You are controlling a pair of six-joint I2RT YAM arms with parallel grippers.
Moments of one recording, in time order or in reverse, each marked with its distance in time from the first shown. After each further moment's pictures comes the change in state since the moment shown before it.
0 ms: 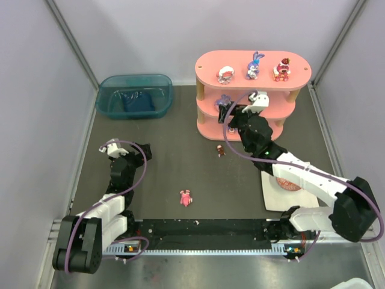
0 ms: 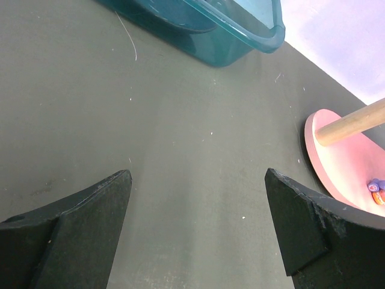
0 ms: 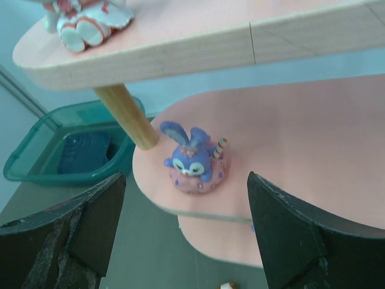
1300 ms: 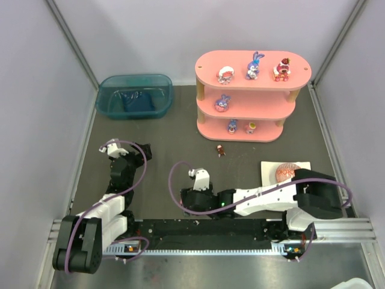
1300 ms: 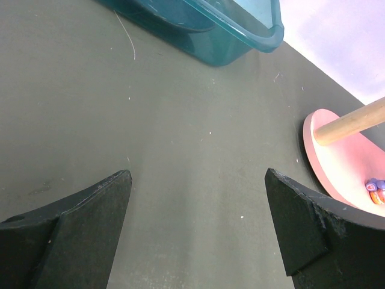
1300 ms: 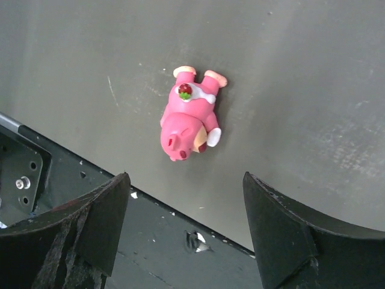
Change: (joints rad) left arm 0.000 0.000 0.000 0.001 0.004 -0.005; right arm 0.749 0.277 -0.034 -0.650 -0.027 0.714
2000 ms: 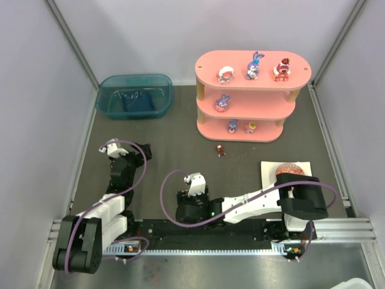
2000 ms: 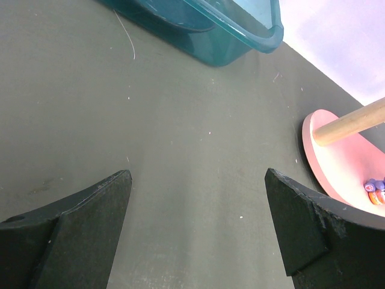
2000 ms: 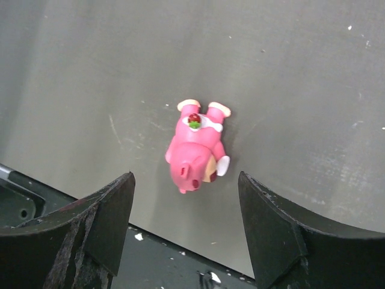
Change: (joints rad) left arm 0.000 0.000 0.000 0.000 0.000 -0.007; right arm 0.093 0.140 0.069 0.021 0.262 0.070
